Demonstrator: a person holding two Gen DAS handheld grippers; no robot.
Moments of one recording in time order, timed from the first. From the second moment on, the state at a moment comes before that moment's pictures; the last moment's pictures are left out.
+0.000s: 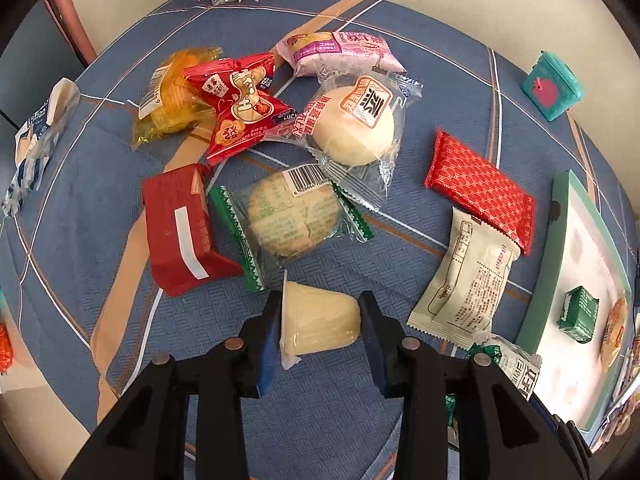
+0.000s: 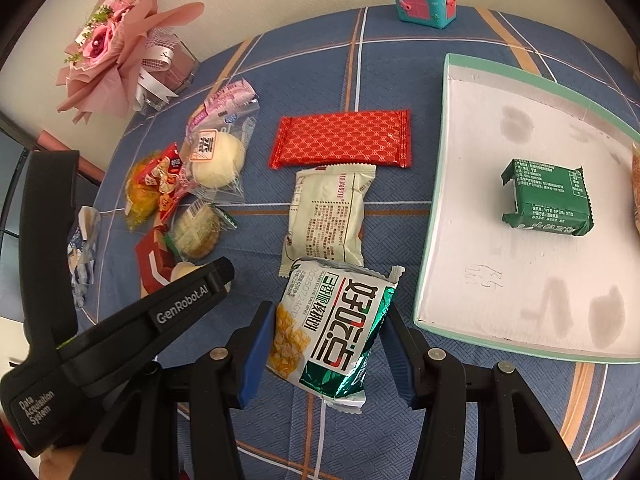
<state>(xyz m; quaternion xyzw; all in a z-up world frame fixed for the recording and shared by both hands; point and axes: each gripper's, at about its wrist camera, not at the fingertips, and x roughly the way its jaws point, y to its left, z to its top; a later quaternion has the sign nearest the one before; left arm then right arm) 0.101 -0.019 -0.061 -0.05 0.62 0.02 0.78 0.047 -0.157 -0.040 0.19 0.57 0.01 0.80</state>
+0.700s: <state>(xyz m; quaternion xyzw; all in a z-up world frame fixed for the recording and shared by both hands) 0.094 -0.021 -0.014 -0.07 0.58 0.00 0.81 0.040 -0.175 -0.019 0.20 0.55 0.00 0.81</state>
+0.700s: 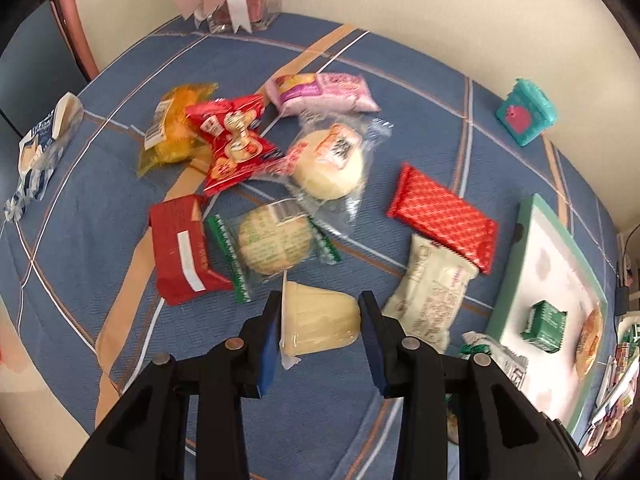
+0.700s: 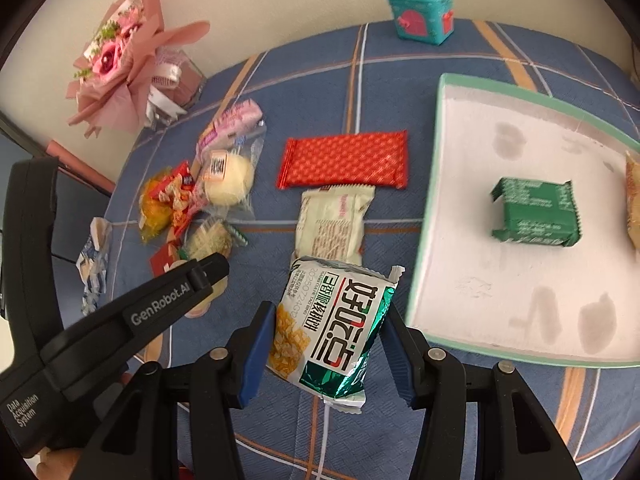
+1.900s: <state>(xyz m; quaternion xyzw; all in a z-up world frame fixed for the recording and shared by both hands) 0.046 -0.221 -0.026 0.08 0.56 -0.17 0.81 -0.028 -0.374 -0.029 0.29 0.53 -0.19 0.77</state>
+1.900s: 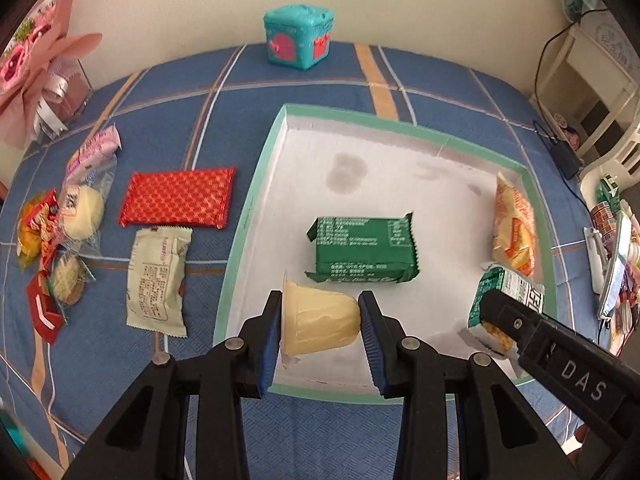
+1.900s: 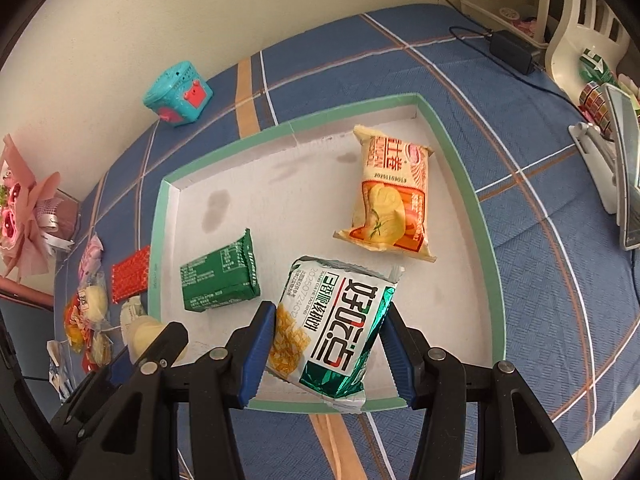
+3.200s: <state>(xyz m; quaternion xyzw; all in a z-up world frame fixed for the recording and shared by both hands) 0.067 -0.159 -0.005 0.05 0.52 -0.09 0.85 -0.014 -0.348 -0.015 0.24 0.53 -0.16 0.80</state>
